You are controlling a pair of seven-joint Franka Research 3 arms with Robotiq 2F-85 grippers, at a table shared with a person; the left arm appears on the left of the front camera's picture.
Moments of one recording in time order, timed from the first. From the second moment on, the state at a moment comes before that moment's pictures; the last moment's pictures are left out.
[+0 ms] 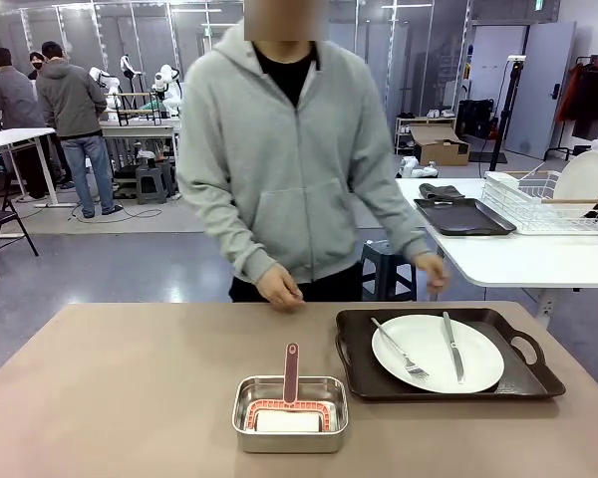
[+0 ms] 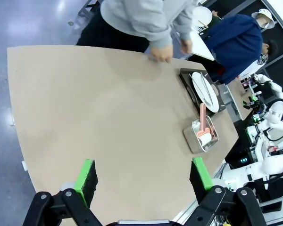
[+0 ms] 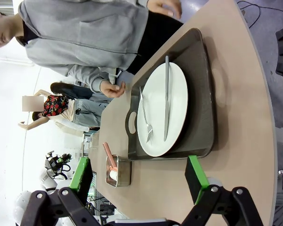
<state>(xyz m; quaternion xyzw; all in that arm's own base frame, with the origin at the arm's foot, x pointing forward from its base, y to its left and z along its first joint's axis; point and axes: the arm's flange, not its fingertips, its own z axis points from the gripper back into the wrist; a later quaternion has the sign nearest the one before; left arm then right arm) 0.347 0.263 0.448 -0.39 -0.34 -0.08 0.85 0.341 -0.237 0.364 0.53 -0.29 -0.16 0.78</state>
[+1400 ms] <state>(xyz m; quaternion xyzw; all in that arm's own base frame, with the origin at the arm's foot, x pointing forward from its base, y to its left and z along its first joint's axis) 0.347 0.263 0.448 -0.39 -0.34 -0.08 0.85 0.341 -0.237 0.364 0.53 -0.29 -0.16 0.78</state>
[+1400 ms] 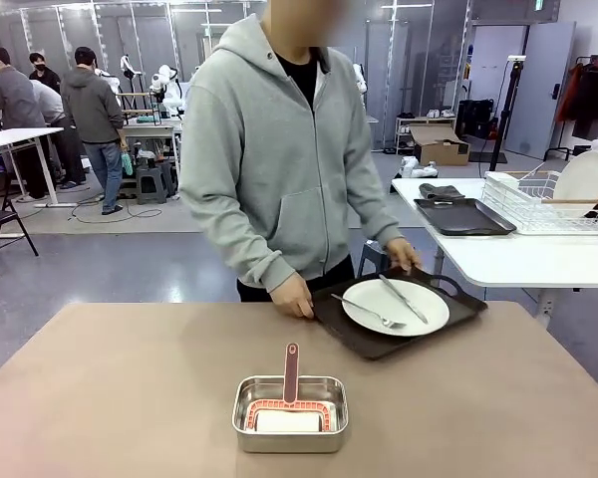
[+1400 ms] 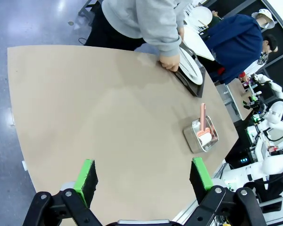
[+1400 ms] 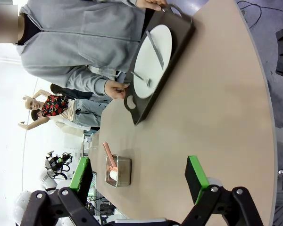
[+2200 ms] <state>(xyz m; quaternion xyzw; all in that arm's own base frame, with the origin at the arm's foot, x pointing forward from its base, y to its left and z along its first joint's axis) 0.347 0.263 0.448 -0.39 -0.34 -0.08 0.85 0.435 -0.080 0.455 0.46 -0.21 0.00 0.87</state>
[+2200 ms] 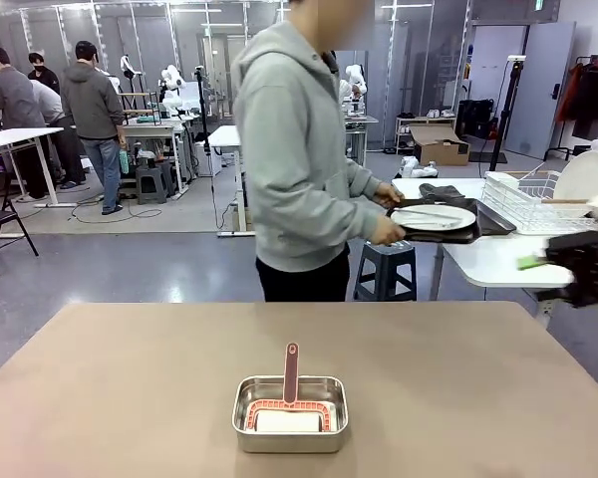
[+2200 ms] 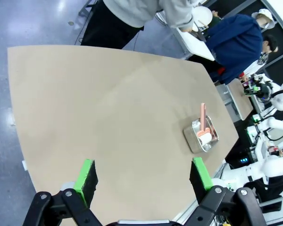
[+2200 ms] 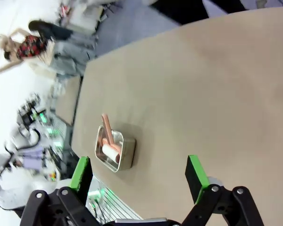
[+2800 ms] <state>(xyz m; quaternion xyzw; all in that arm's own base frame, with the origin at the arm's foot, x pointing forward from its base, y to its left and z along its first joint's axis) 0.346 0.263 0.448 -0.39 -0.34 -0.08 0.85 0.531 0.197 0.456 0.34 0.00 0.30 0.89</state>
